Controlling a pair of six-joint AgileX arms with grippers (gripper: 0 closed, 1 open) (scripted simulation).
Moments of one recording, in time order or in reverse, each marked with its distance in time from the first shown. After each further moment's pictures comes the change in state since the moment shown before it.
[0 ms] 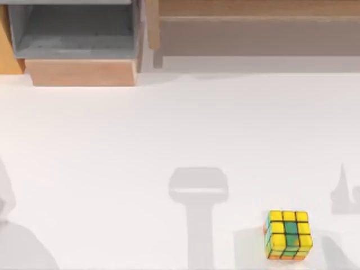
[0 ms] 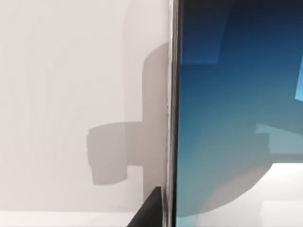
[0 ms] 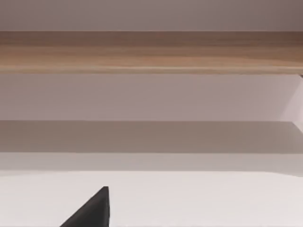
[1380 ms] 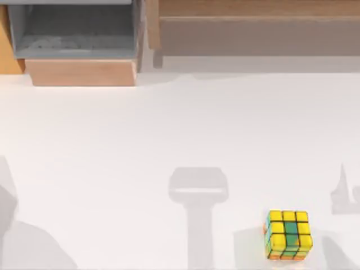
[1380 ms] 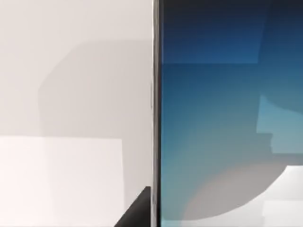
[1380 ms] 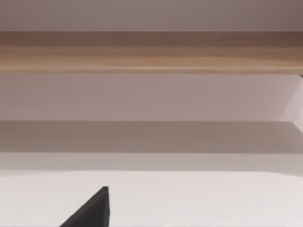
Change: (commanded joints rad) left arm -0.018 -0.093 0.068 -0.117 0.005 -0.036; right arm 0.000 0.000 0.000 0.000 0.000 0.000
